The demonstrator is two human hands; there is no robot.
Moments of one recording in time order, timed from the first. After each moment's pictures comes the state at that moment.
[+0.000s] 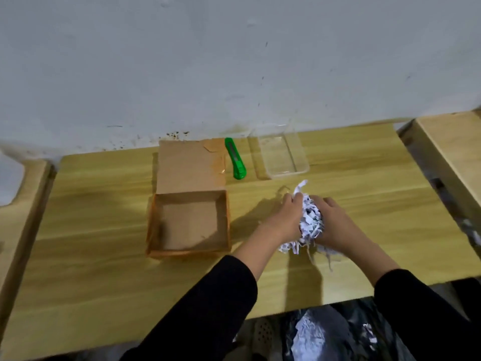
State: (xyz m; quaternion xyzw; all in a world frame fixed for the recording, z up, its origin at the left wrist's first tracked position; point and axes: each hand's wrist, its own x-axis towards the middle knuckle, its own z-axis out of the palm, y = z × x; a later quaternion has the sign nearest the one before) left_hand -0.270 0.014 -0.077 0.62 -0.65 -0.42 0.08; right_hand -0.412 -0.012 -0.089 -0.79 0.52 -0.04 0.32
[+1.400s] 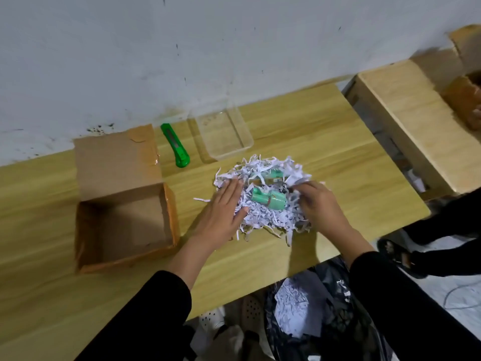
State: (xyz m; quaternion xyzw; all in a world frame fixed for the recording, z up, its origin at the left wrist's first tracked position) left_hand -0.253 0.040 -0.146 0.61 -0.74 -0.26 0.09; right_hand -0.488 -0.001 -0.116 -0.75 0.59 -0.16 0.24
